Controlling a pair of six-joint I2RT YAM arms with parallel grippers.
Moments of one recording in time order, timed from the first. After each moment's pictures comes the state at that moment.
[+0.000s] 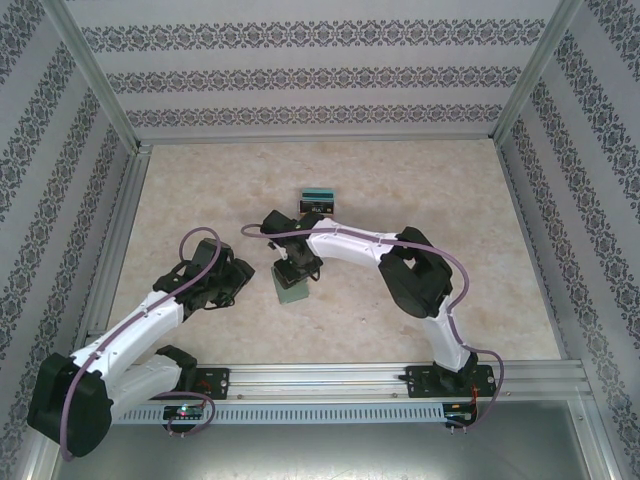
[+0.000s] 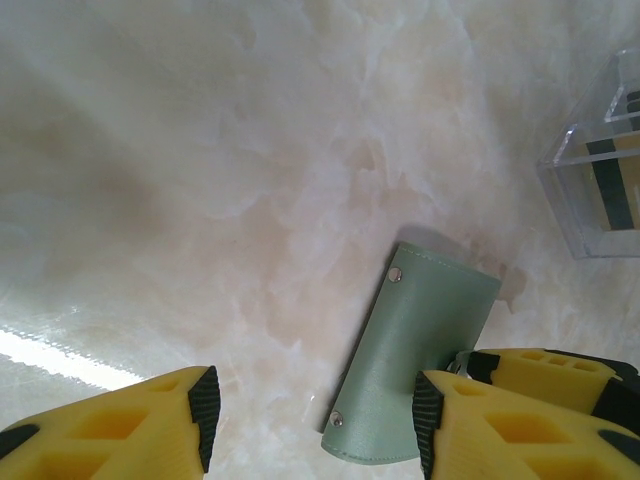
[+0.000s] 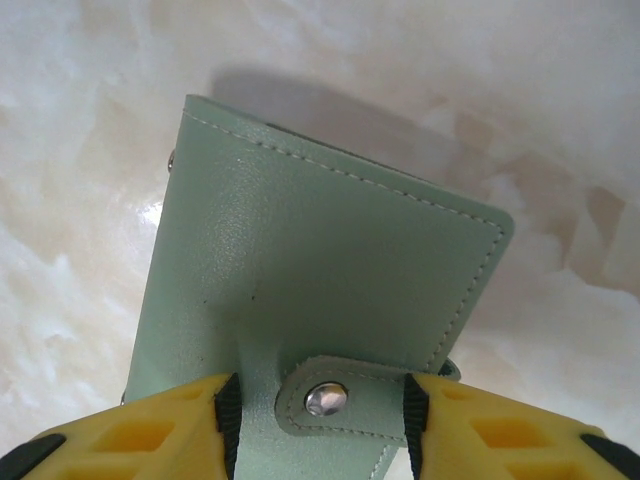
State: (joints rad) left arm -0.39 1.00 0.54 -0.51 0.08 -1.24; right arm 0.92 2.12 1.63 -0.91 -0.08 0.33
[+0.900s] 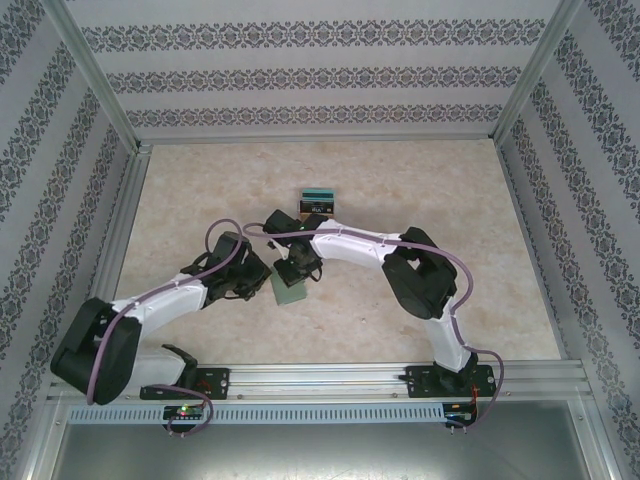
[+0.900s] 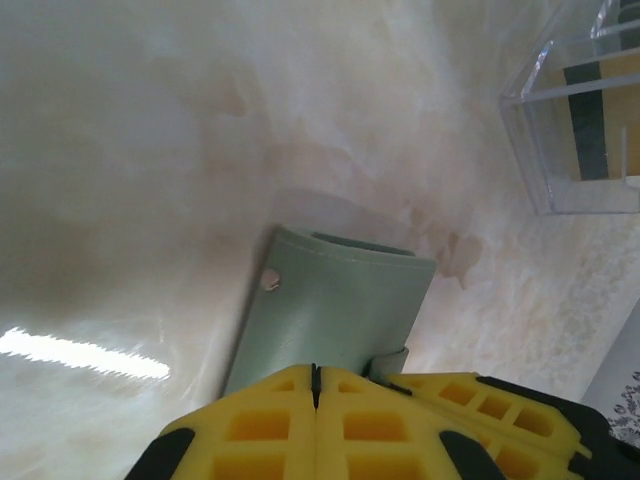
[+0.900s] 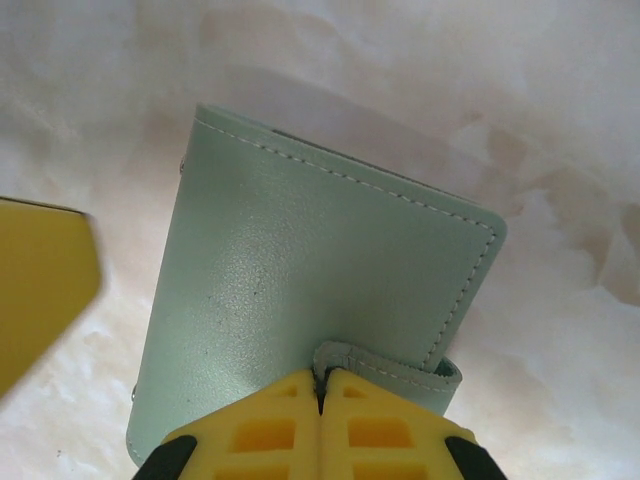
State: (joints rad) left arm -0.44 1.31 0.53 -0.12 0.23 -1.30; right arm 0.90 2.08 1.57 -0.83 -0.14 0.33
